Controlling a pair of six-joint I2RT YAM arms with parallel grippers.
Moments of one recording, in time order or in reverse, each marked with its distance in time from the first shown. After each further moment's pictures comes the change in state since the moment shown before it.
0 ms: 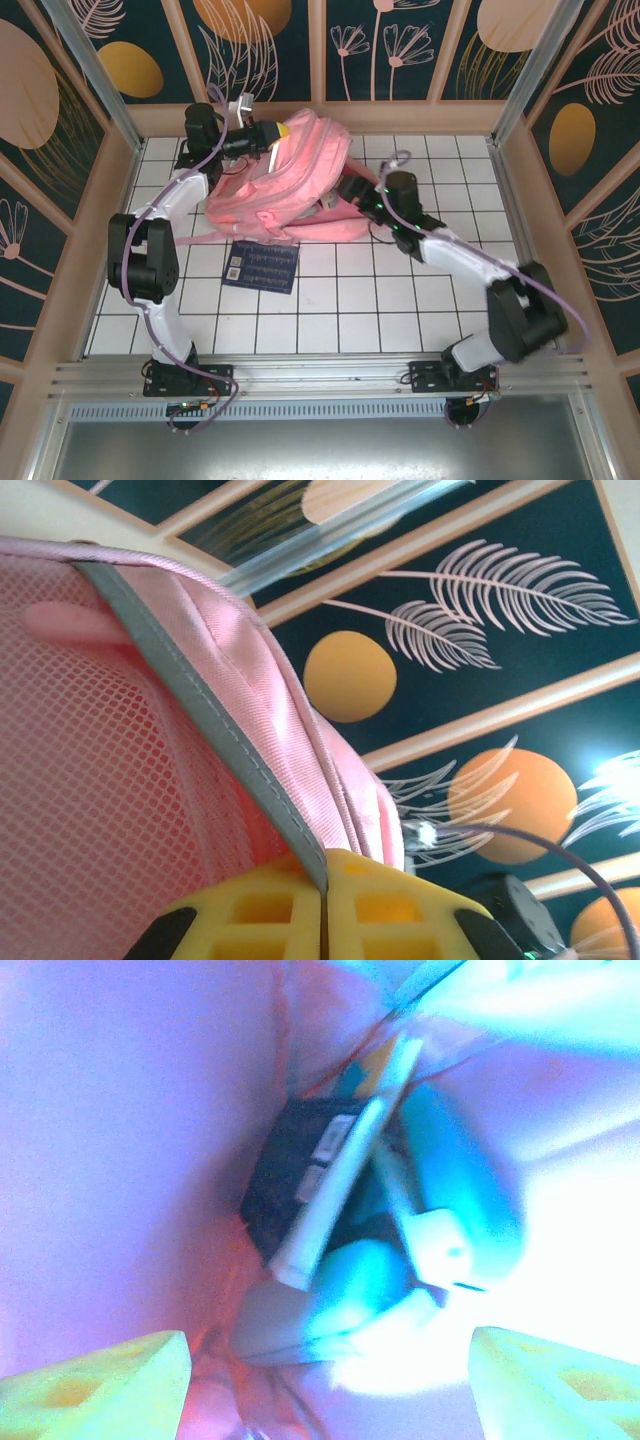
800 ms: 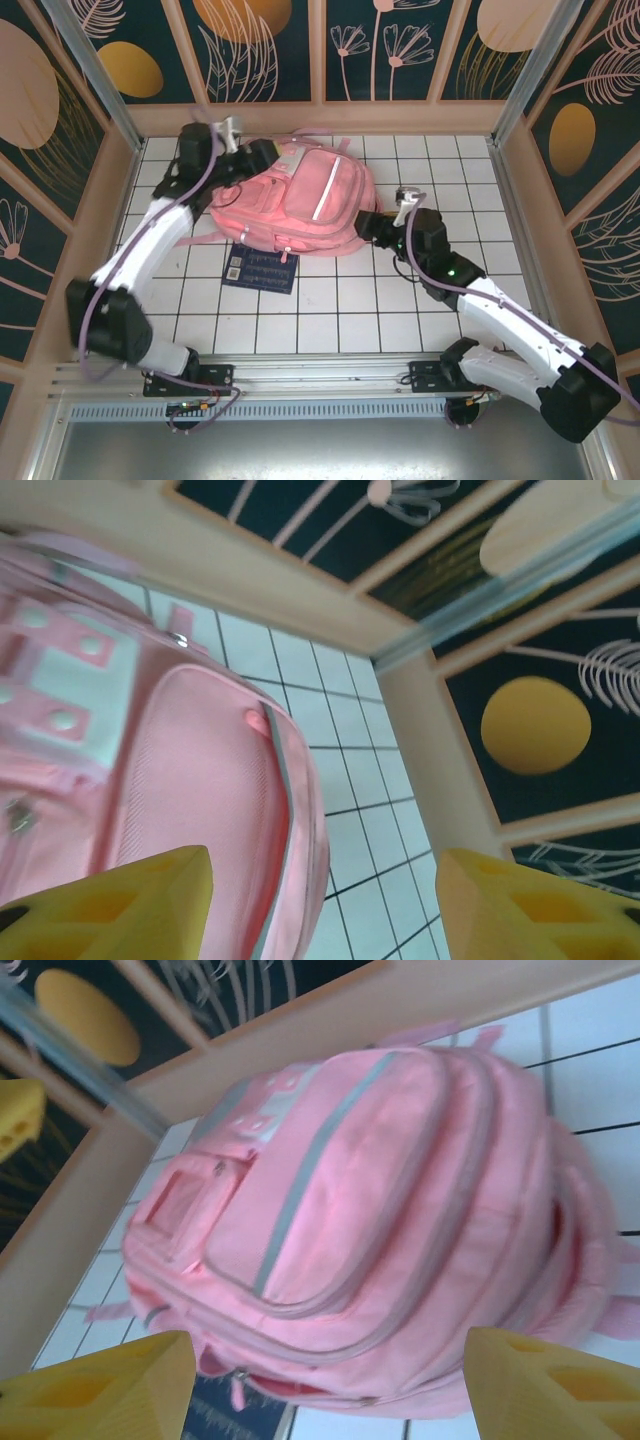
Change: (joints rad) left arm -0.103 -0.480 -0.244 -0.528 -0.579 0.330; right arm 0.154 -0.396 -0.132 -0.269 0.187 -0.336
